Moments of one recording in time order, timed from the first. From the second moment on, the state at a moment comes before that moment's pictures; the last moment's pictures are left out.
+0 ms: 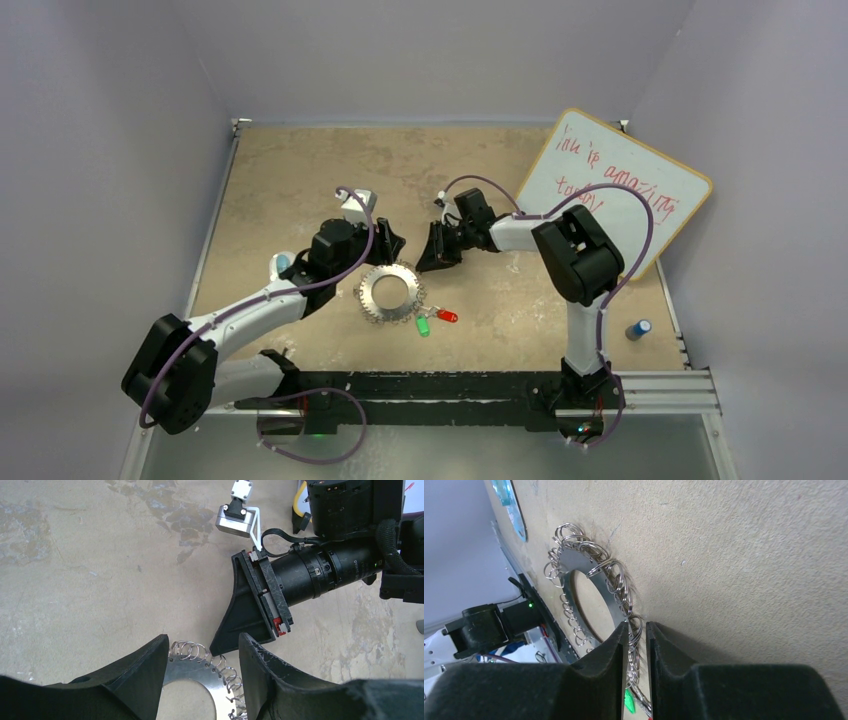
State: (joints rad) left arm -0.60 1.18 0.56 0.28 -0.01 -0.41; right arm 0.54 2.01 1.09 -0.02 -0.70 0.62
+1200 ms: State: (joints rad) left arm -0.60 1.14 0.57 0.27 -0.02 -0.30; right arm 0.54 1.89 1.17 -0.21 -0.64 0.40
